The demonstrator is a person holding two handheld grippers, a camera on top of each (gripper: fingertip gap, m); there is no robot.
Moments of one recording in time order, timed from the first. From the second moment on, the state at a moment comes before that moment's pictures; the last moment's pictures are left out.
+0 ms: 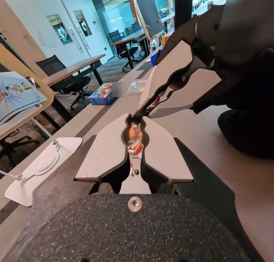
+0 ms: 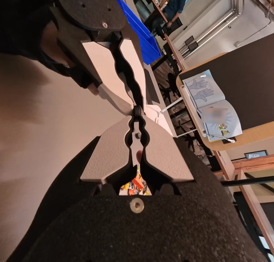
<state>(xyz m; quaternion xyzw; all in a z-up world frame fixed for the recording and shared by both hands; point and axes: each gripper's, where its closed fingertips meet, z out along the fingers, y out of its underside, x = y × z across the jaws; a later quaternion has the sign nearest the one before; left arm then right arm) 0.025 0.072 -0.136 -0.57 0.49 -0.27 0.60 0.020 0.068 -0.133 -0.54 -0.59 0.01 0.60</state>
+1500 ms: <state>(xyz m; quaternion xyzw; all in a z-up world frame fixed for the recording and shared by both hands) 0.015 0.049 -0.118 -0.47 0.56 -0.39 0.56 0.011 0.058 -0.117 -0.52 -0.50 0.33 0.61</state>
